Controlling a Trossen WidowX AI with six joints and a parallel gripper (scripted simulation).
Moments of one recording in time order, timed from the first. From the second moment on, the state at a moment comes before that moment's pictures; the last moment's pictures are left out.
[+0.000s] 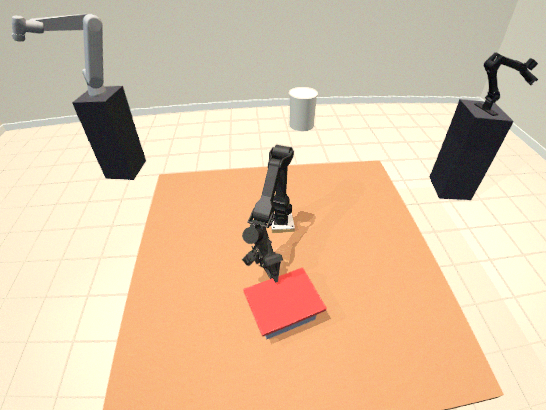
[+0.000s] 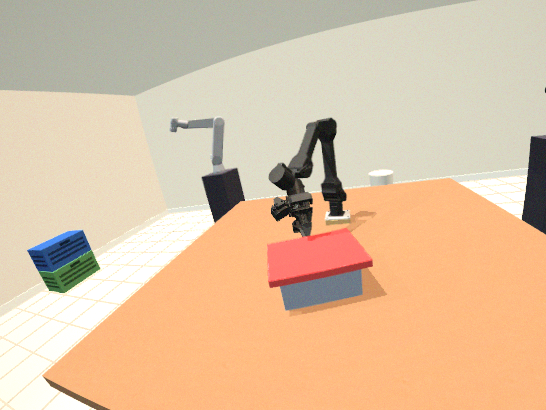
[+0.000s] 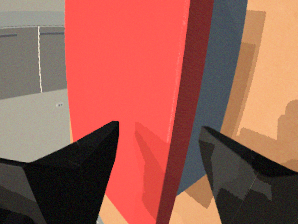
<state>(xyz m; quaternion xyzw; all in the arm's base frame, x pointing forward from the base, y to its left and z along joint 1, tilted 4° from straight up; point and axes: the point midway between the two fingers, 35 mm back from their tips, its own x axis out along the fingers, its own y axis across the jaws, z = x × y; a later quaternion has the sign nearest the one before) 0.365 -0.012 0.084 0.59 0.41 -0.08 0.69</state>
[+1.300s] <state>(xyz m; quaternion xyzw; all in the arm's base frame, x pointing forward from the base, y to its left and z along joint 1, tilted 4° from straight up) 0.368 -0.010 0.079 0.59 0.41 -0.08 0.69</state>
